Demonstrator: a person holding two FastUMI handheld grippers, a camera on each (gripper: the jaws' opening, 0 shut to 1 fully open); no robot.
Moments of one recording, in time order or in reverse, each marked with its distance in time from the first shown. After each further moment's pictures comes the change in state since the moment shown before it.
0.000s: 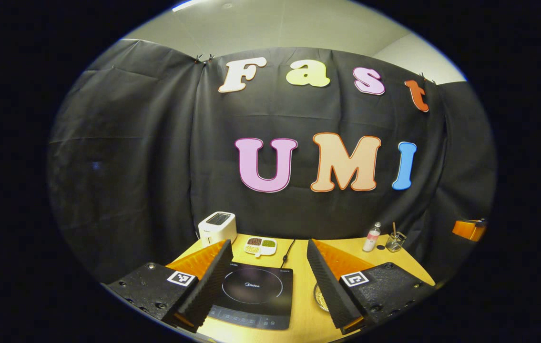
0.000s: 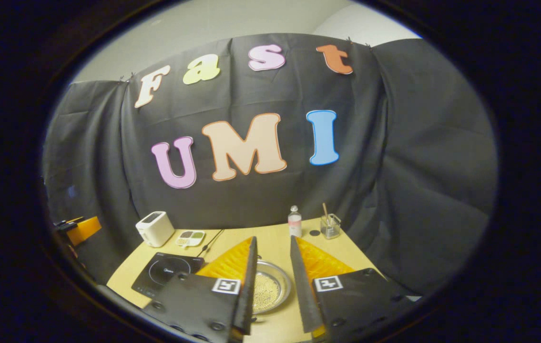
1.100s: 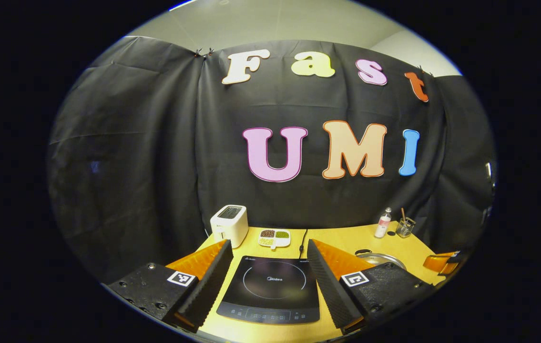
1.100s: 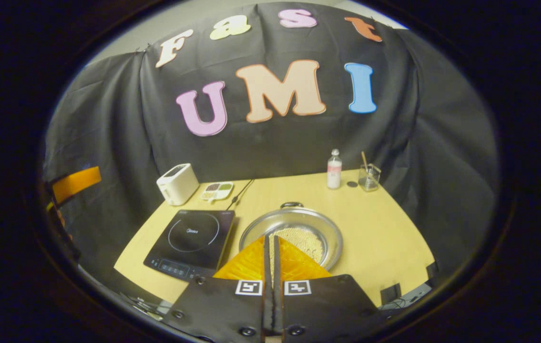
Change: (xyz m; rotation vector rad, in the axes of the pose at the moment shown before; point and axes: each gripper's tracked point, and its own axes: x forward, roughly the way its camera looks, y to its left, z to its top) left arm 0.001 0.063 -0.029 0.040 0.054 -0.022; right arm 0.001 0.106 -0.163 -0.044 0.286 0.126
